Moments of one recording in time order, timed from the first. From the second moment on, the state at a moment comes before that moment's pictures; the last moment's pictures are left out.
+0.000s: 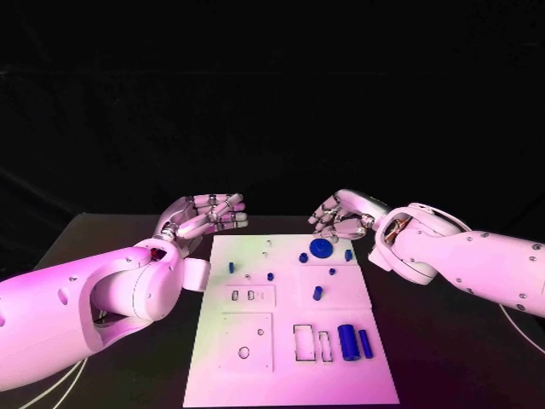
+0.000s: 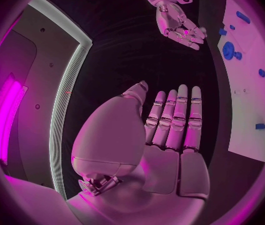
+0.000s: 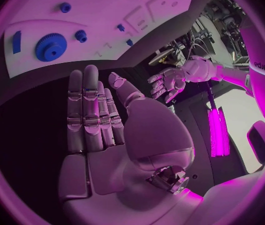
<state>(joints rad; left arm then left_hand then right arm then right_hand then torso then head) 1.16 -0.91 0.00 1.70 0.01 -0.48 0.42 1.41 -0.06 0.19 0.22 0.20 0.91 0.23 0.14 0.07 0.95 0.19 0.14 0.07 0.98 0.15 0.20 0.09 0.16 0.78 0.29 0.29 0.13 1.30 -0.75 -0.13 1.38 -1.20 -0.35 0.07 1.25 0.00 0.19 -0.28 0.29 1.07 0.16 0.10 0.07 1.20 0.09 0.09 0.09 1.45 0.01 0.47 0.30 0.18 1.09 0.10 0.64 0.29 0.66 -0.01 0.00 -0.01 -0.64</state>
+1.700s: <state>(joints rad) 1.20 -0.96 0.01 1.79 0.01 -0.44 0.40 1.41 -0.06 0.19 0.22 0.20 0.91 0.23 0.12 0.07 0.95 0.19 0.12 0.06 0.99 0.15 0.18 0.09 0.16 0.80 0.28 0.29 0.12 1.31 -0.68 -0.13 1.40 -1.63 -0.21 -0.13 1.19 -0.06 0.31 -0.23 0.35 1.09 0.14 0.08 0.08 1.16 0.09 0.10 0.14 1.46 0.00 1.44 1.31 0.09 1.37 0.11 1.32 1.14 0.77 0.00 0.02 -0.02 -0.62</state>
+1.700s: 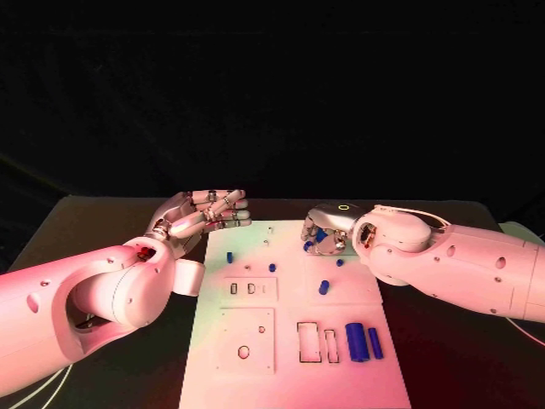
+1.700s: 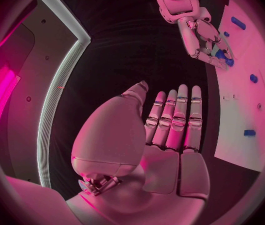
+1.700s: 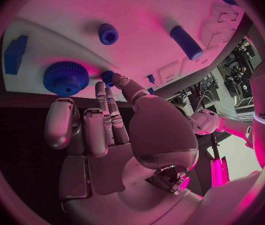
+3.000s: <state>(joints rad) 1.20 -0.97 0.01 1.78 0.02 -0.43 0.39 1.42 -0.05 0.20 0.22 0.20 0.91 0.23 0.11 0.07 0.95 0.19 0.11 0.07 0.99 0.15 0.17 0.09 0.16 0.80 0.28 0.29 0.12 1.32 -0.65 -0.11 1.39 -1.63 -0.41 -0.12 1.25 -0.04 0.43 -0.22 0.26 1.17 0.12 0.11 0.12 1.21 0.06 0.13 0.14 1.47 -0.01 1.47 1.31 0.08 1.39 0.09 1.38 1.23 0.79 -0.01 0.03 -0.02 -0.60</state>
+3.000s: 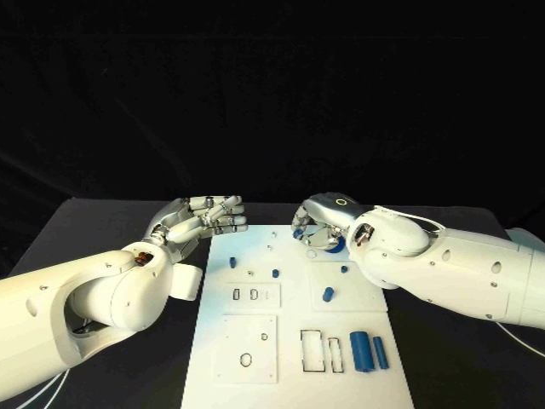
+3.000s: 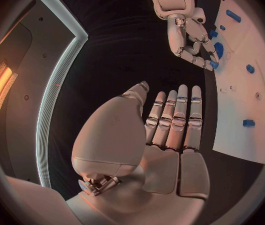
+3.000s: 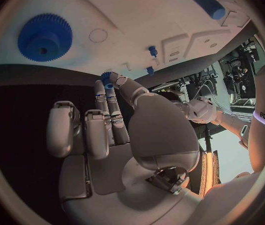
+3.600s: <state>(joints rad) 1.21 -0.96 0.01 1.78 0.02 -0.43 0.39 1.42 -0.05 0.20 0.22 0.20 0.91 0.23 0.11 0.07 0.95 0.19 0.11 0.07 0.99 0.15 0.17 0.09 0.16 0.80 0.28 0.29 0.12 1.31 -0.52 -0.11 1.26 -1.61 -0.43 -0.10 1.25 -0.04 0.43 -0.22 0.26 1.17 0.12 0.11 0.12 1.21 0.06 0.12 0.14 1.47 -0.01 1.47 1.31 0.08 1.39 0.09 1.38 1.23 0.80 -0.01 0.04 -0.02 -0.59</state>
